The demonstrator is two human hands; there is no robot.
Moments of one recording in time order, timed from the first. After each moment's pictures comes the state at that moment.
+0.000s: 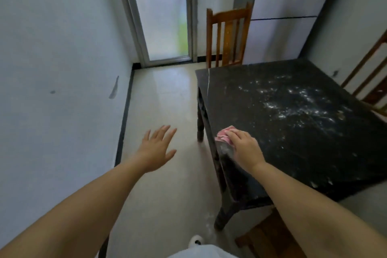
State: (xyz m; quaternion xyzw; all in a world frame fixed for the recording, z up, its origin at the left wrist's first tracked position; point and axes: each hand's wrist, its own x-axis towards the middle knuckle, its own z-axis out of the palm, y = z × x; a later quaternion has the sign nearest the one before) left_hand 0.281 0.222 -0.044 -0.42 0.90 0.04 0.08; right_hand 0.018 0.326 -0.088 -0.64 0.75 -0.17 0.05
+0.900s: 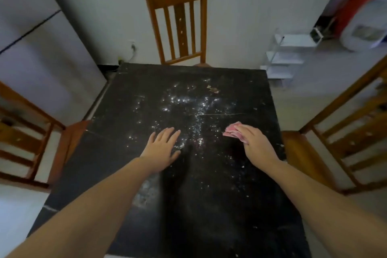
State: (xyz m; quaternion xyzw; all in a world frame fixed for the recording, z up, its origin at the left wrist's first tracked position) left_hand -0.193 -0.004 -0.095 0.23 0.96 0.00 0.12; right_hand -0.150 0.292 -0.102 -0.07 0.95 -0.28 -0.06
